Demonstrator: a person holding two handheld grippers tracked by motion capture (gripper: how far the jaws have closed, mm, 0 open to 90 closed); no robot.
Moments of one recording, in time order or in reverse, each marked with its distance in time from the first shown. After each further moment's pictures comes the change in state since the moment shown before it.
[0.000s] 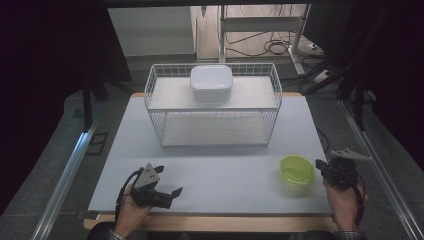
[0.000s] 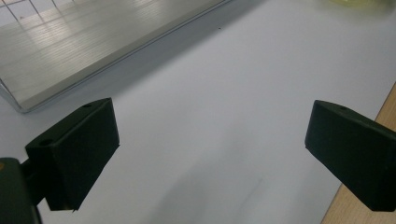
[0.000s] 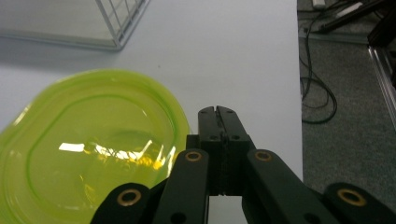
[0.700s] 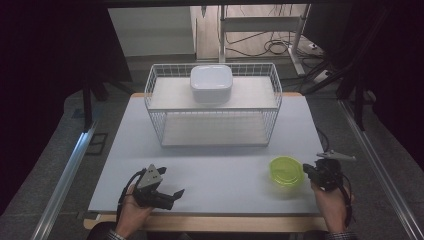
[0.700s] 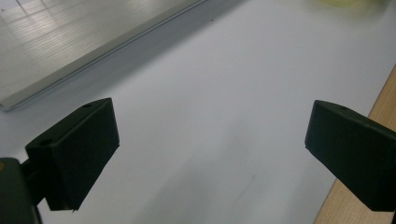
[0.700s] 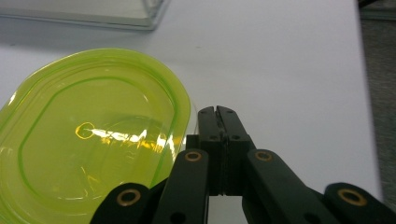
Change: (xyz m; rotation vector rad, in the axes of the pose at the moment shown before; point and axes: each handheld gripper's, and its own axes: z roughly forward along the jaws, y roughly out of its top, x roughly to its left) left arm -0.003 0.000 0.005 0.028 -0.024 0.011; right arm 0.030 -0.002 0.013 0.072 0.052 0.015
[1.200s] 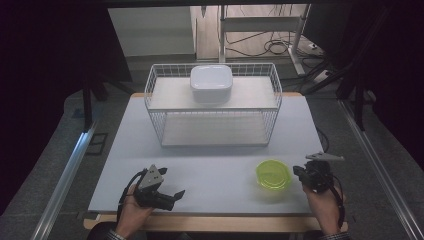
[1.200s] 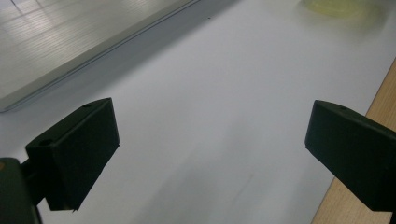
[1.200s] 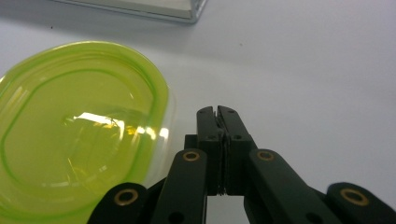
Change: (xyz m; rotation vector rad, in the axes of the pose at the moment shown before) left arm -0.001 0.000 0.001 0.006 -0.004 0.010; right arm 0.023 0.000 0.001 0.023 0.055 -0.065
